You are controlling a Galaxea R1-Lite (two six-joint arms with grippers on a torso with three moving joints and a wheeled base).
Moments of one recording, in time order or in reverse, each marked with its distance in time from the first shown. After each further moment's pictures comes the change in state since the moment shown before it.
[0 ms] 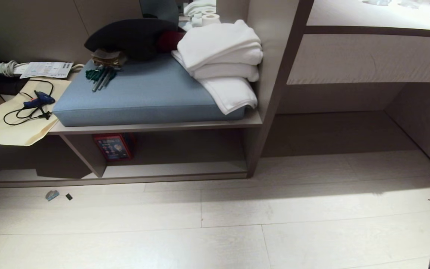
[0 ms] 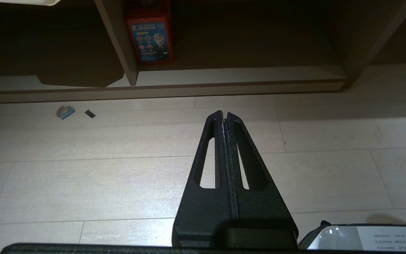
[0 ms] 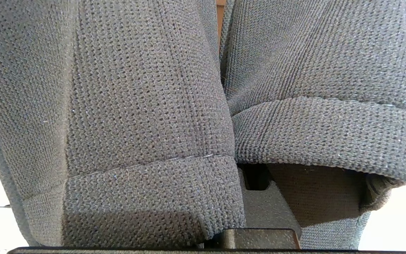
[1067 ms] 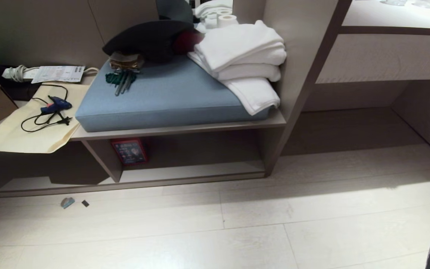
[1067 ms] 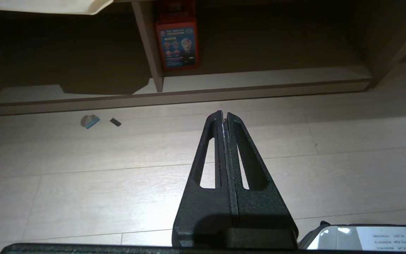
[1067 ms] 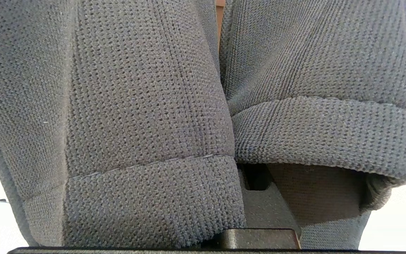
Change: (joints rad) left arm -0.001 0.000 0.000 -0.001 0.000 -0.001; right arm 0.000 0.001 0.000 0.000 0.008 -0.039
